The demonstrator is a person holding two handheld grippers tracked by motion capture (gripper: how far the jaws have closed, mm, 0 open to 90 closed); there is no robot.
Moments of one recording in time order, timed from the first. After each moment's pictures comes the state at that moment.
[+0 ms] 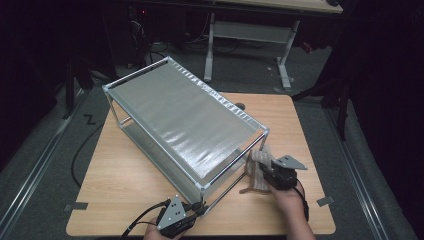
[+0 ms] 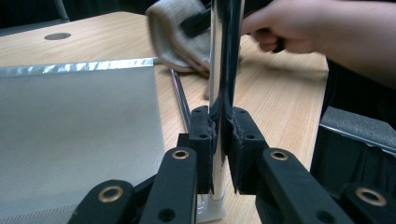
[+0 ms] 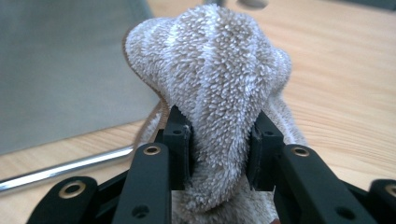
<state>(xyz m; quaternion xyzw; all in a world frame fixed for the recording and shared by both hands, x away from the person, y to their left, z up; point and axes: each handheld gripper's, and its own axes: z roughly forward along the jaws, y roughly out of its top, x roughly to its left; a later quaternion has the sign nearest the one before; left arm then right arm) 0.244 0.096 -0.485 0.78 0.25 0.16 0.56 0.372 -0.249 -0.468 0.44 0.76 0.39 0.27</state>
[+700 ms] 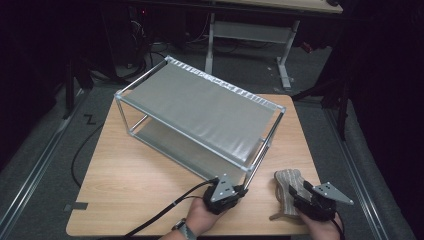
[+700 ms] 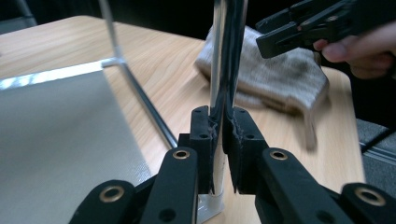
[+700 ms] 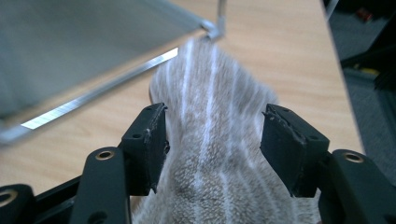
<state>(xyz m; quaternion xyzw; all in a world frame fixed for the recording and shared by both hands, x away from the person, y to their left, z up) 0.315 -0.025 -0.479 0.80 0.22 0.13 0.55 0.294 -0.329 -0.463 0.51 0.72 0.38 0.29</state>
